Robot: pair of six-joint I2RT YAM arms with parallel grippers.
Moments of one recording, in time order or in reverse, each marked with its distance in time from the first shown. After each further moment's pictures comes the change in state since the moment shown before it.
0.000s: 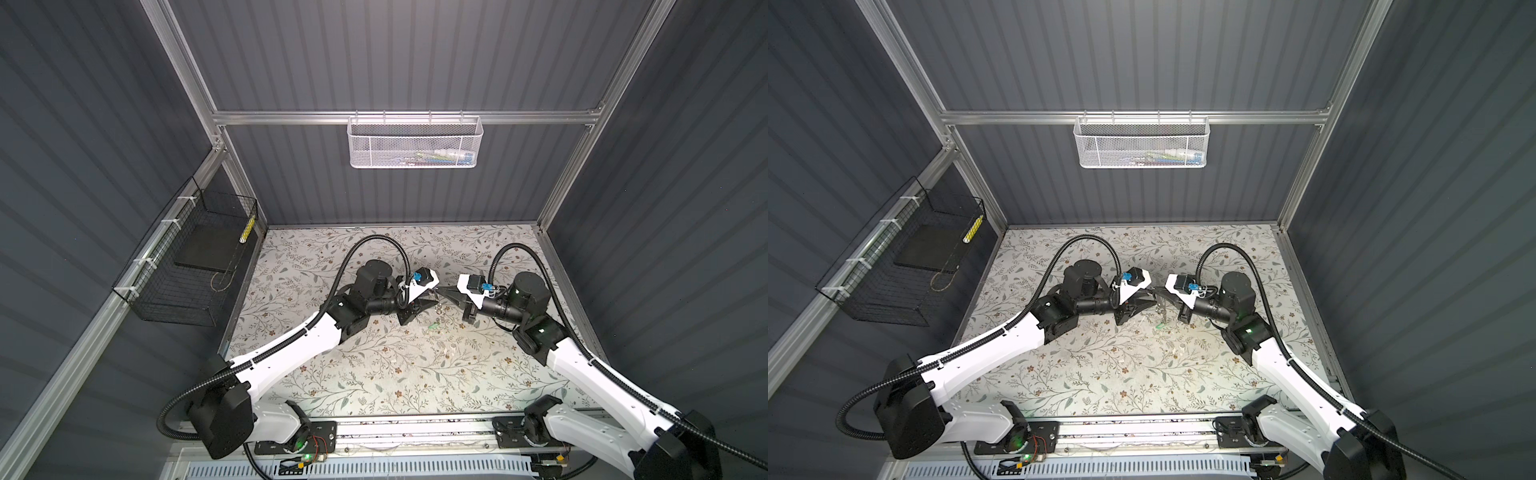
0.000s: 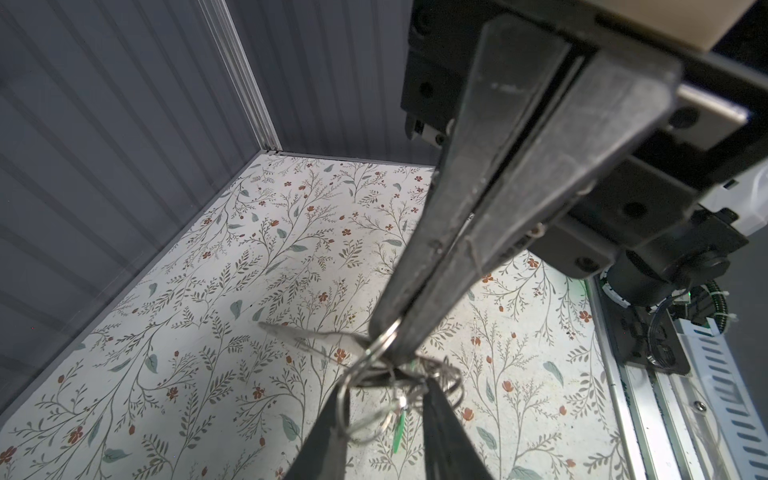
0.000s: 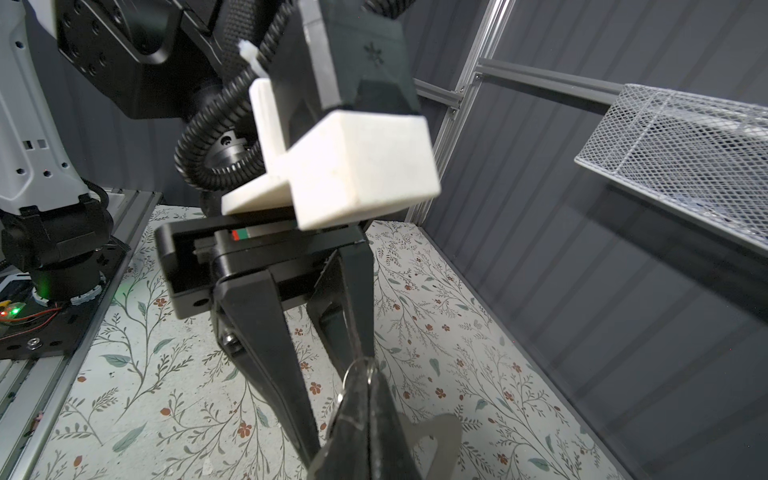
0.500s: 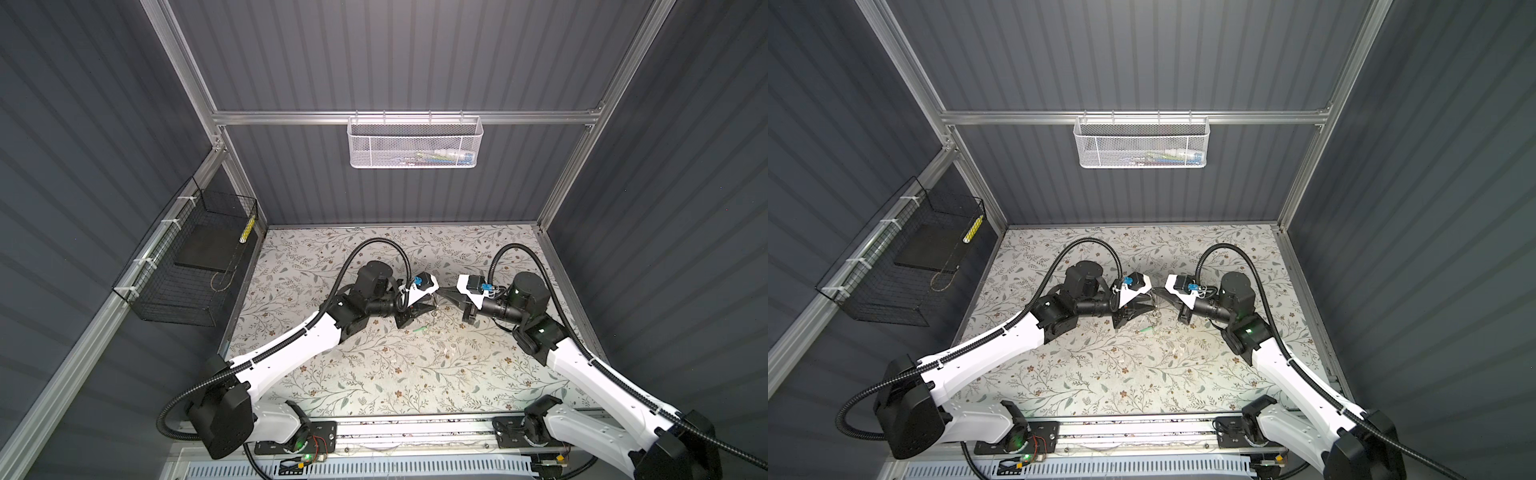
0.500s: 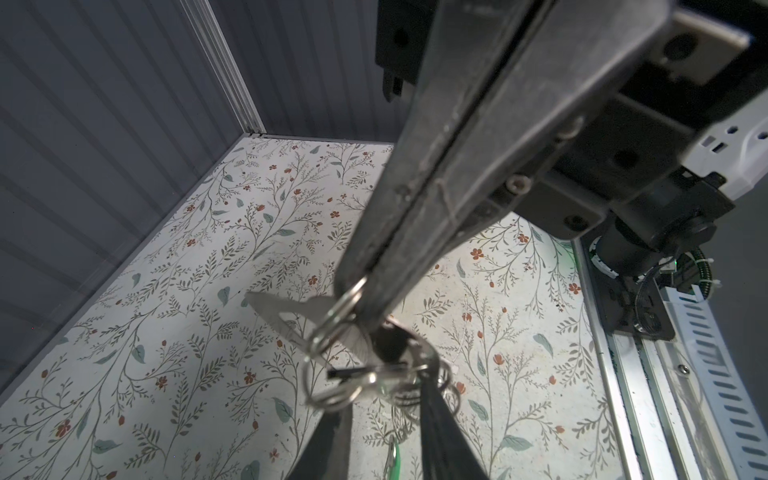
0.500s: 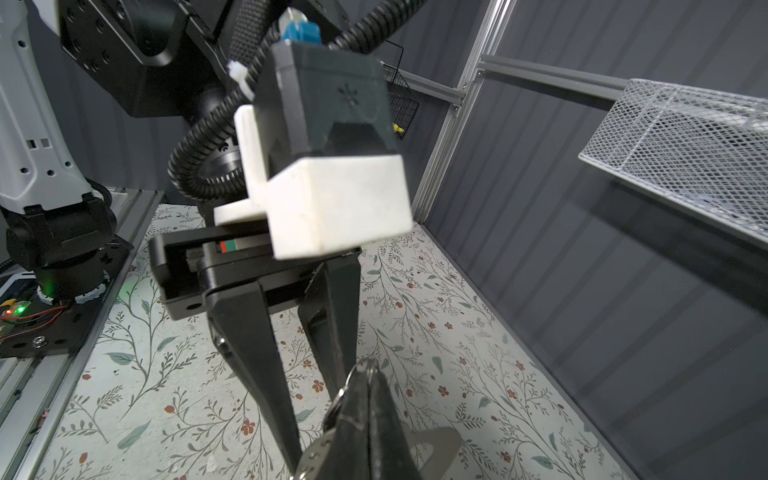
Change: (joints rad) left arm 0.004 0.000 0.003 -0.058 0.018 0.046; right arm 0.001 0.000 0.000 -0.007 0.000 0.000
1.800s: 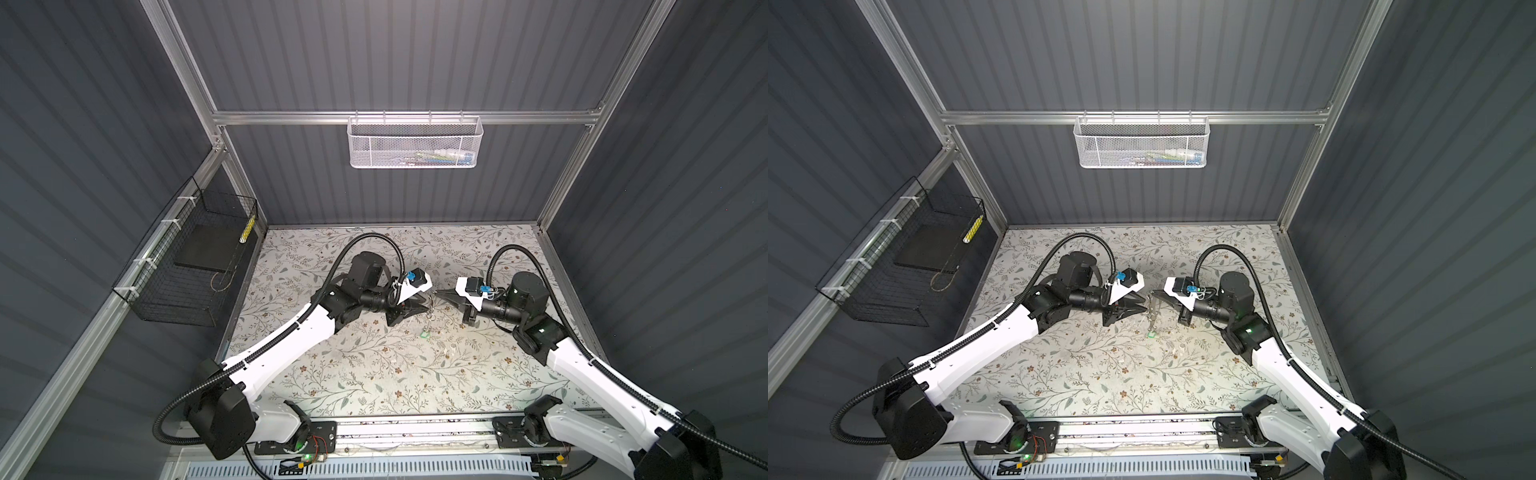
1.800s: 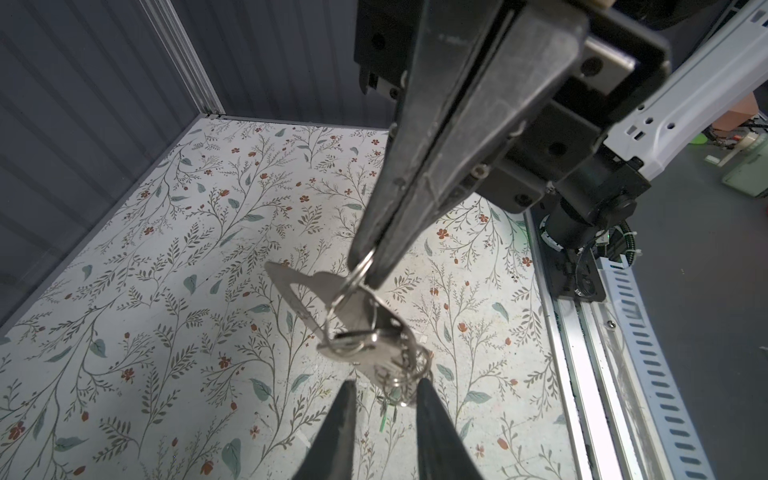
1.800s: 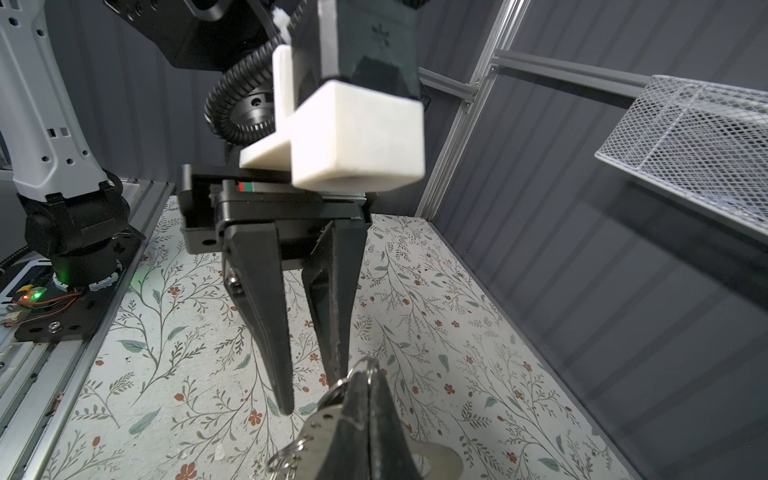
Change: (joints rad) left arm 0.071 0.000 0.085 -0.209 0.141 0.075; right arm 0.001 0.000 0.005 -0.037 -0.021 -0.027
